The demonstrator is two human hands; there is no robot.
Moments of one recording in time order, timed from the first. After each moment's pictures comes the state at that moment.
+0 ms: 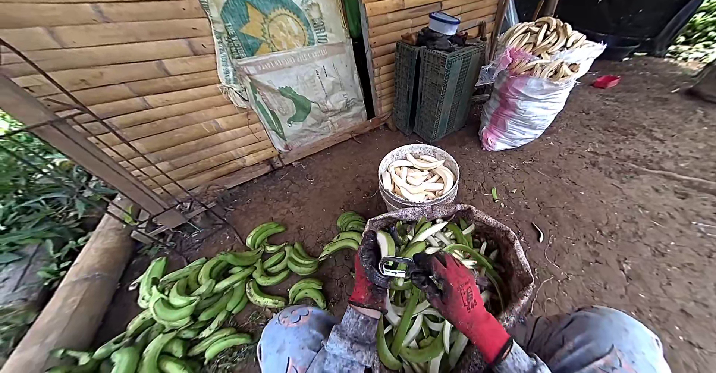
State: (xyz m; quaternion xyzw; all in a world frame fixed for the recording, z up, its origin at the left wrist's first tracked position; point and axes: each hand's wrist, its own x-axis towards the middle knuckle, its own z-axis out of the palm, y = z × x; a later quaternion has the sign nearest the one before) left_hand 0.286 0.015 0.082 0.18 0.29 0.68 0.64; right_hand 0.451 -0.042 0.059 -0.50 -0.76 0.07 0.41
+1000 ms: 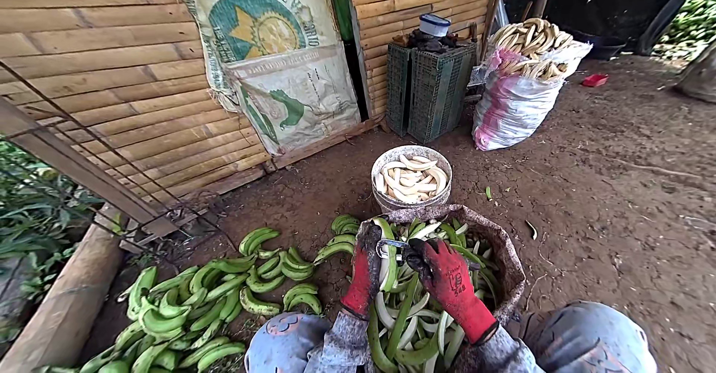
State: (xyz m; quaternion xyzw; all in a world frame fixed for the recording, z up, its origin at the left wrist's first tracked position) left_hand 0.283 0.018 0.089 0.49 0.50 0.56 0.44; right_hand 0.449 -0.022 0.067 -0.54 -0.75 0.01 0.38
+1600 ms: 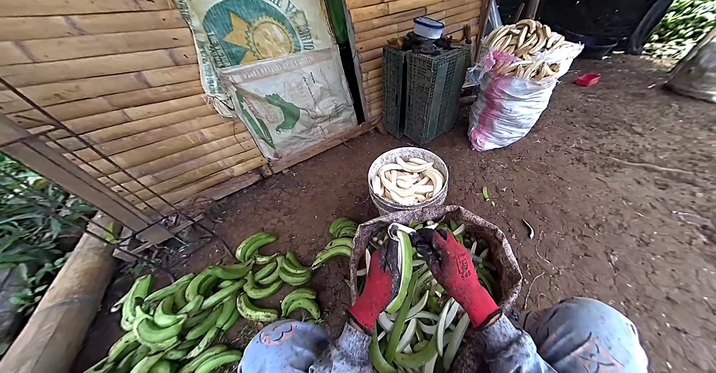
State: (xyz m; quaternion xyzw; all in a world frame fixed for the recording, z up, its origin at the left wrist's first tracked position) left_hand 0.298 -0.020 0.098 0.63 0.57 0.38 0.36; right_hand 0.468 -0.006 0.078 -0.59 -0.71 0.13 0.35
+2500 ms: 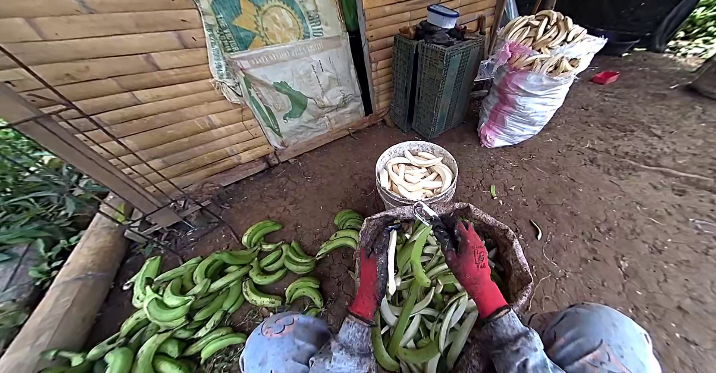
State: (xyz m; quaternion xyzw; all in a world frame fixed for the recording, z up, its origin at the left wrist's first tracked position) left_hand 0.285 0.007 0.075 0.44 0.52 0.57 0.46; right_hand 0.476 0.008 0.070 -0.62 -0.65 0.14 0.42
